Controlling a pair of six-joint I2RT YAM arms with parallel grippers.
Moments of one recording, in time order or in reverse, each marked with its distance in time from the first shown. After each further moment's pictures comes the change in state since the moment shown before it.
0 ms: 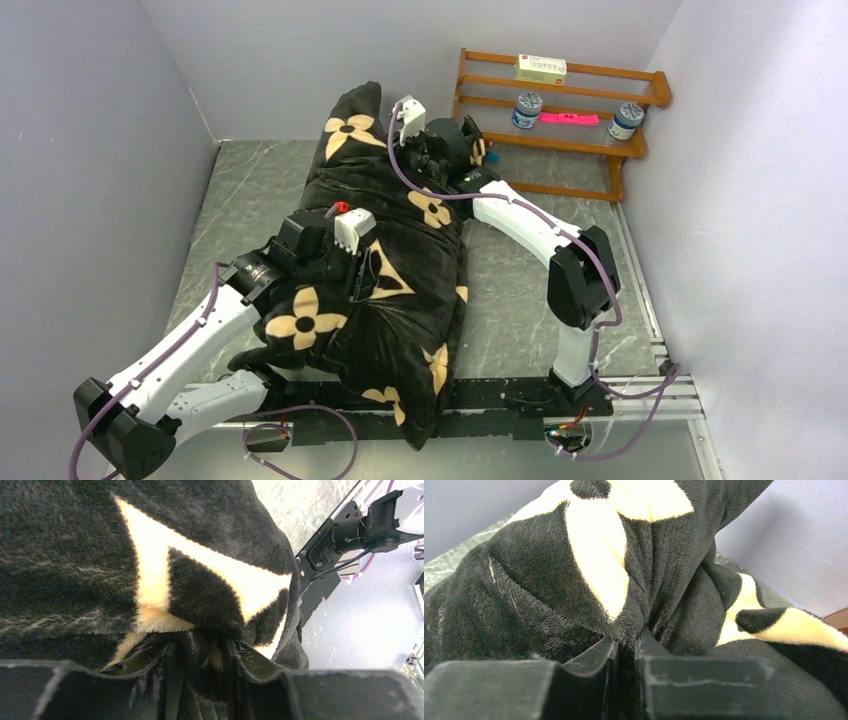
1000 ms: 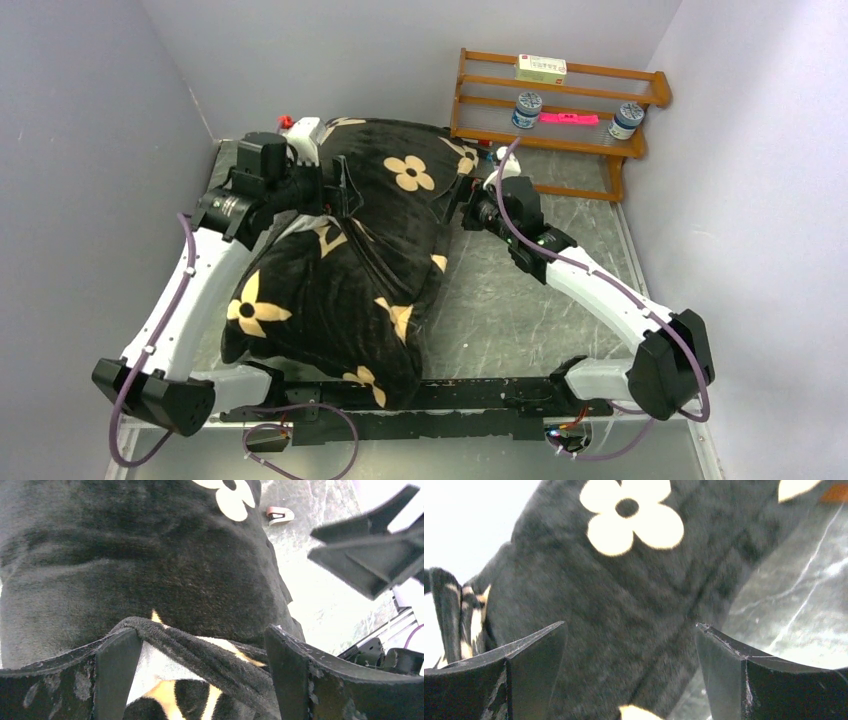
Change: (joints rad) left arm 0.275 0.214 0.450 -0.077 -0.163 -0.006; right arm -0.106 -0.584 -0.644 -0.004 0.121 0.597
